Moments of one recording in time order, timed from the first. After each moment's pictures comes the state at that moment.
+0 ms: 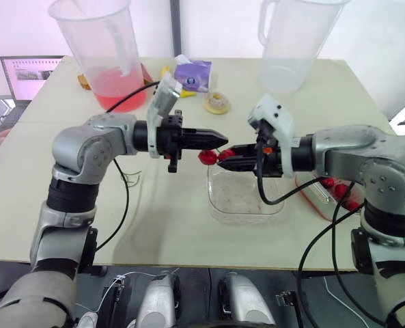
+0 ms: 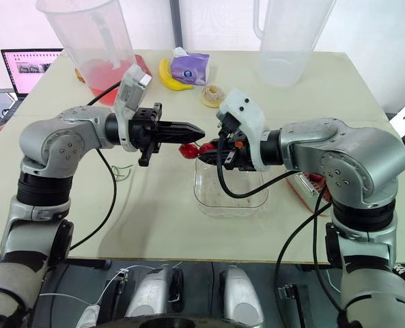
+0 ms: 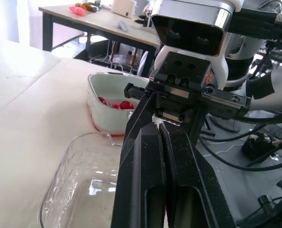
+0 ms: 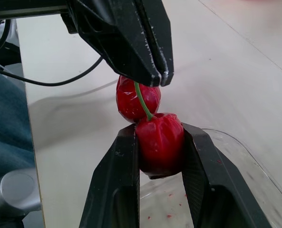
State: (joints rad) left arm -0.87 0.50 -0.06 -0.05 -0.72 0.91 -1.14; right arm -0.84 -0.64 -0.01 -0.53 0.76 1.49 0.67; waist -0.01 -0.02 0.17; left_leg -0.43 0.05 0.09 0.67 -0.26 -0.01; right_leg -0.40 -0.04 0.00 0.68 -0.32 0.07
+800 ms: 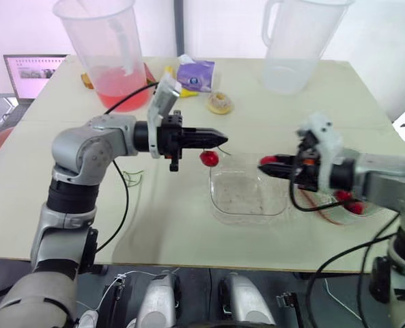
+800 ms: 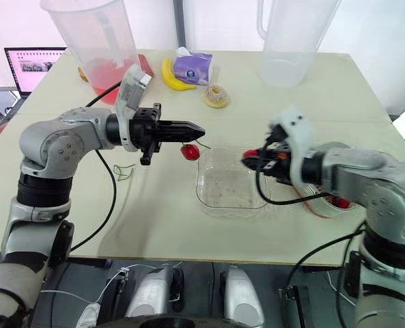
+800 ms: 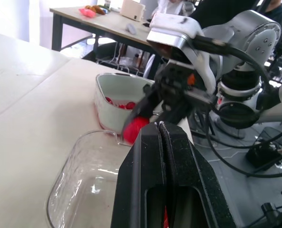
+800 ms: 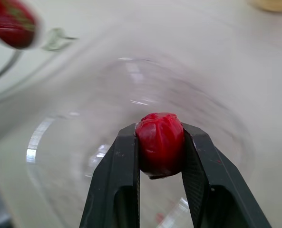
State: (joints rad) left arm -0.86 0.49 -0.05 -0.06 -0.74 0.92 -1.09; right arm -0.53 -0.76 -0.38 -0.63 0.77 1.60 0.50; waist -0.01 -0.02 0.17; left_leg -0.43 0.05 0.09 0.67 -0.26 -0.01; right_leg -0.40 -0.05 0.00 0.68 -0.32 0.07
